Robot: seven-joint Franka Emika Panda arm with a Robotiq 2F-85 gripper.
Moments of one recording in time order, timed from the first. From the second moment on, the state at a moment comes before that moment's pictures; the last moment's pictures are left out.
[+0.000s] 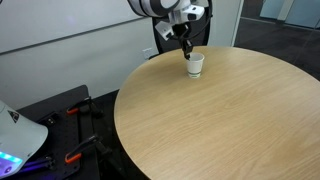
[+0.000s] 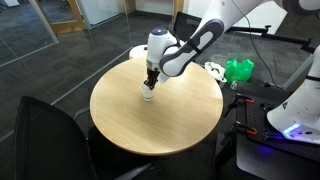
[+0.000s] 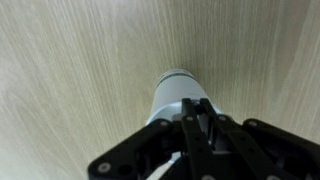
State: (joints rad) arm 0.10 0.66 -0.02 -1.79 -0.06 2.63 0.38
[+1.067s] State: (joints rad) arm 0.14 0.52 -0.05 -1.86 -0.07 2.63 0.38
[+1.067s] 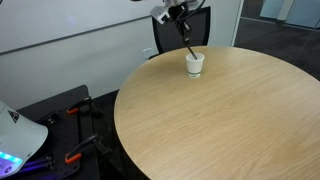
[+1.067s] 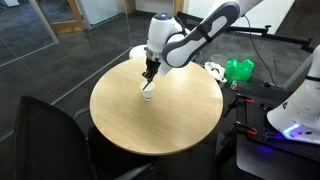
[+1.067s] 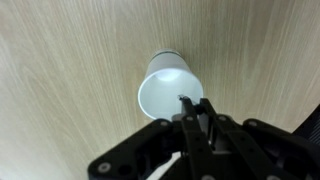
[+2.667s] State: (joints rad) arm 0.02 0.14 -0.19 -2.28 -0.73 2.64 1.08
